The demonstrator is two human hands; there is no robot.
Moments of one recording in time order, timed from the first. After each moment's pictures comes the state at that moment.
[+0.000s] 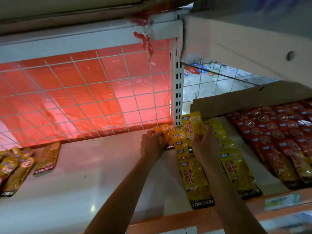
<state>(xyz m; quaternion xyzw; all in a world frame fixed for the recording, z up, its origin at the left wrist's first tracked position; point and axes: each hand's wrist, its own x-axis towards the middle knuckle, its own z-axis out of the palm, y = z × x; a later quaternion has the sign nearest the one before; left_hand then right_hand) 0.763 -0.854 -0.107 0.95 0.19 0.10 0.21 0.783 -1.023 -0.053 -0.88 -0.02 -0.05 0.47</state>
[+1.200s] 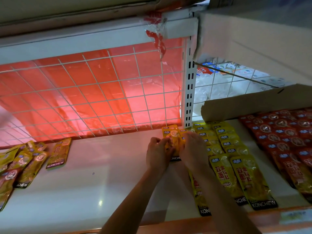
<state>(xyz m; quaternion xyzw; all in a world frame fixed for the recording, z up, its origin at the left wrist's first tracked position) 0.732 -0.863 -0.113 0.93 0.22 0.15 0.26 0.786 -0.978 -0.085 -0.94 -0.22 -0.05 0.24</state>
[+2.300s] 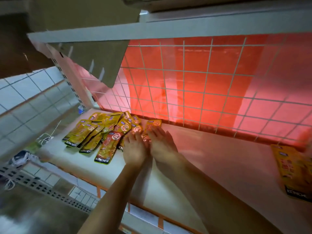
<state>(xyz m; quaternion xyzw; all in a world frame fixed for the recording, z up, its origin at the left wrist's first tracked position) 0.518 -0.594 -0.103 0.84 0.53 0.09 0.03 0.614 -0.646 -0.094 -0.78 -0.59 0.11 0.19</state>
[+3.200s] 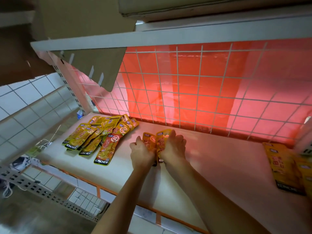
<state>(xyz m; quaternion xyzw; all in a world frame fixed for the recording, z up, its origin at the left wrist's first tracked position) 0.531 -0.631 -0.093 0.75 0.57 0.20 0.27 0.621 -0.682 -0.087 -0.88 -0.36 0.15 0.26</state>
